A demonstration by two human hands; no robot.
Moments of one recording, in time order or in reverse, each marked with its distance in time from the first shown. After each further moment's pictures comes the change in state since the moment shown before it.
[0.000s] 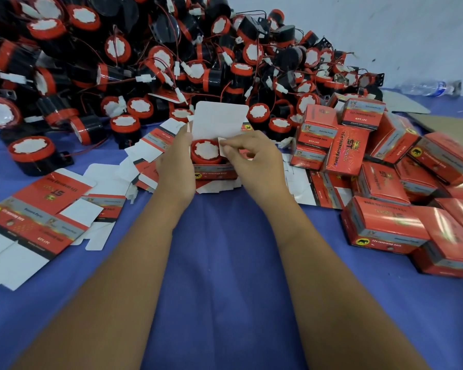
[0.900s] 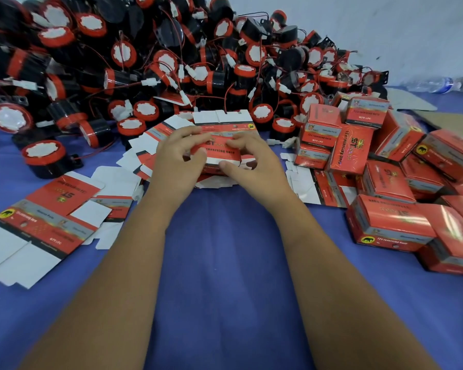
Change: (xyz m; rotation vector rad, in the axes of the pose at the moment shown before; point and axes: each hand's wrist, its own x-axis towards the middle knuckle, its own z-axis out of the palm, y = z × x) left_hand 0.016 -0.009 -0.027 0.586 -0.060 0.461; right_hand -0.003 0.017 0.001 0.068 -0.125 -0.026
